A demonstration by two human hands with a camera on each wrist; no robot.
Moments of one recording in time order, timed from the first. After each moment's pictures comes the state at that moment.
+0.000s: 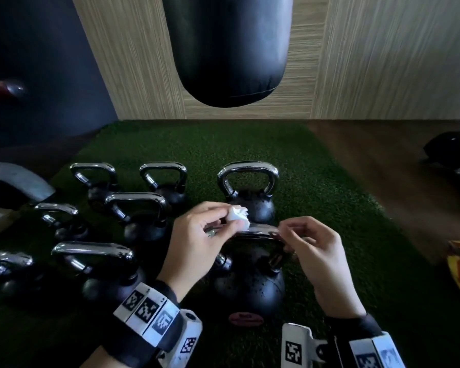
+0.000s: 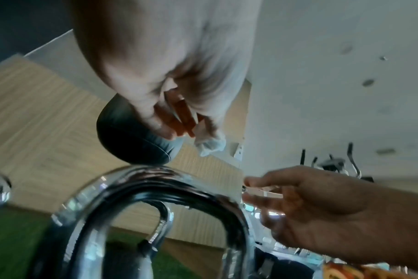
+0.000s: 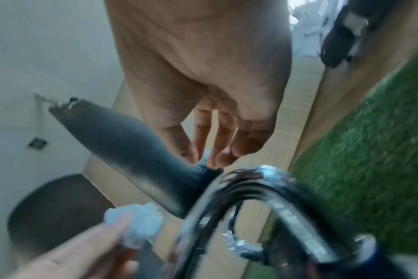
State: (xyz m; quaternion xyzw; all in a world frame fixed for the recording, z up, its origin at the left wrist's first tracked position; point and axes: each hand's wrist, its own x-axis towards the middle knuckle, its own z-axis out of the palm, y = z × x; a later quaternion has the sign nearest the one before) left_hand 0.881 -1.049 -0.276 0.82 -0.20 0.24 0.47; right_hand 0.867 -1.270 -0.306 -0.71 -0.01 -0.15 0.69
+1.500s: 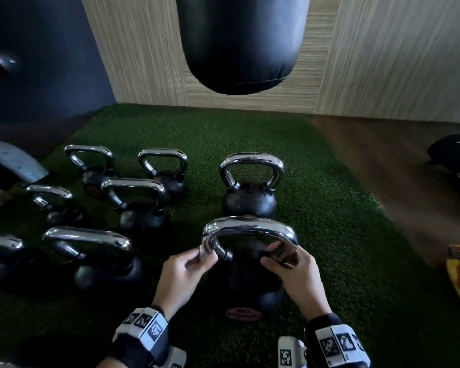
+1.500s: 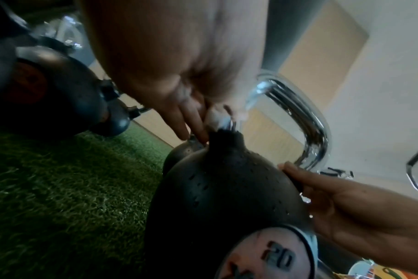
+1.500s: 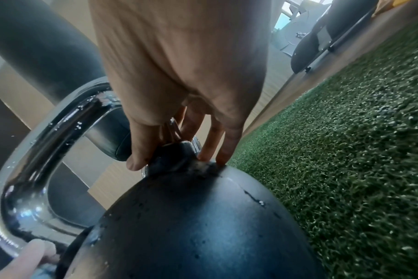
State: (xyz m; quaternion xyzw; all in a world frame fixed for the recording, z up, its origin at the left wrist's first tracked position) left_hand 0.883 -0.999 -0.409 0.81 -0.05 0.07 0.58; right_hand 0.898 -1.266 -0.418 -0.78 0.02 -0.10 0.62
